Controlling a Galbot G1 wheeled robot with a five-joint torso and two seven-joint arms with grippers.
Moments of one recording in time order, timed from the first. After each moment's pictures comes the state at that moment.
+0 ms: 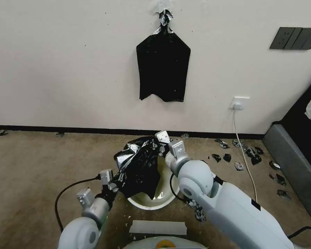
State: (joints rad) left arm 1.66 -1.32 -0.49 -1.99 -0.62 0.21 0.10; right arm -0.87 1.12 -0.26 2.00 0.58 -0.61 0.44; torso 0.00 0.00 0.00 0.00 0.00
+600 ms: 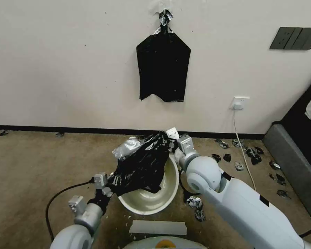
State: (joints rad) left arm 1.70 -1.31 -0.54 -2.00 -0.61 0.08 0.21; right arm -0.86 1.02 -0.23 1.98 0.57 -0.60 0.43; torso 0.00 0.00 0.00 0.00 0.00
